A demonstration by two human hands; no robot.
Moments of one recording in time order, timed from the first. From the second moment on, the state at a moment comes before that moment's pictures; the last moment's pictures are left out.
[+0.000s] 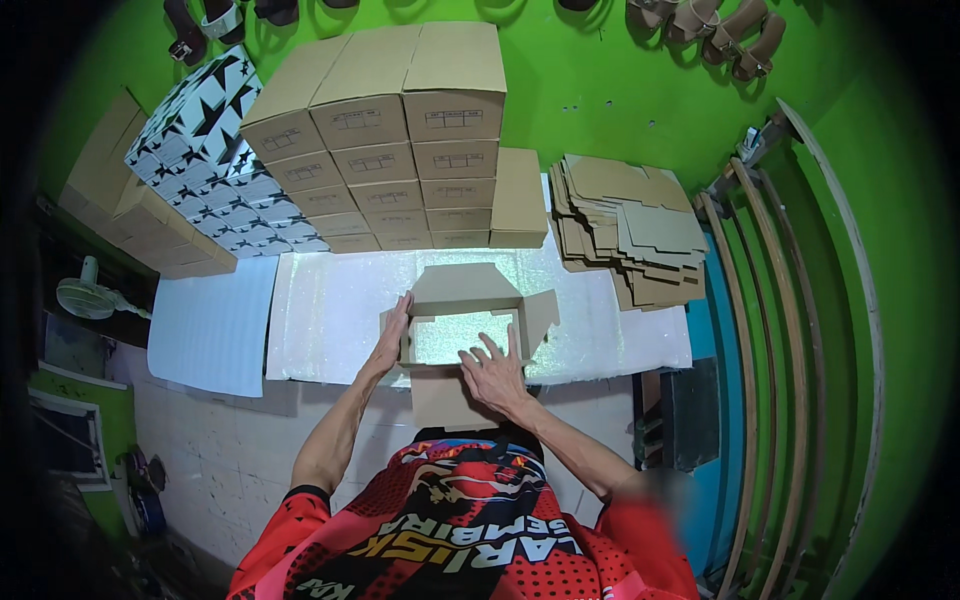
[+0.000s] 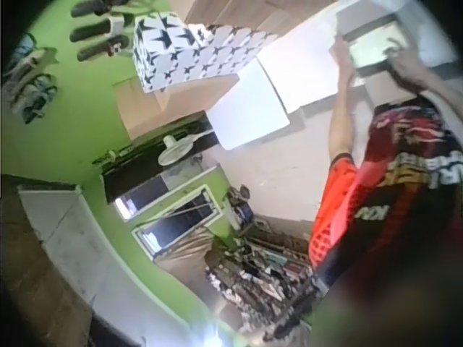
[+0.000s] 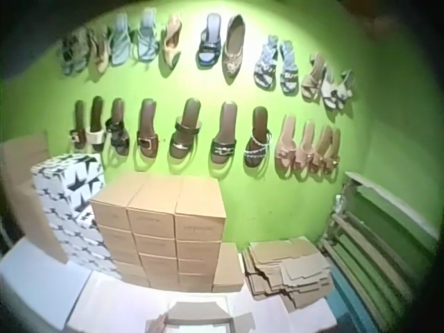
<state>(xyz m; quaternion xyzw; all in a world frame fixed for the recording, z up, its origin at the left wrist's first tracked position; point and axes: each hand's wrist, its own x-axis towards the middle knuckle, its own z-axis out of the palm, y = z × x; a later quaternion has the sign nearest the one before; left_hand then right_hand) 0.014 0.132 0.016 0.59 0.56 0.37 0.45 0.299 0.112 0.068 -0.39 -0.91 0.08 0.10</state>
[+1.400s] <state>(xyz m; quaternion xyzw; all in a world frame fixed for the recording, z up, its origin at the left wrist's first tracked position) 0.065 0.115 0.021 0.68 0.70 0.16 0.12 0.380 0.078 0.021 -0.50 -0.83 0.14 0.21</state>
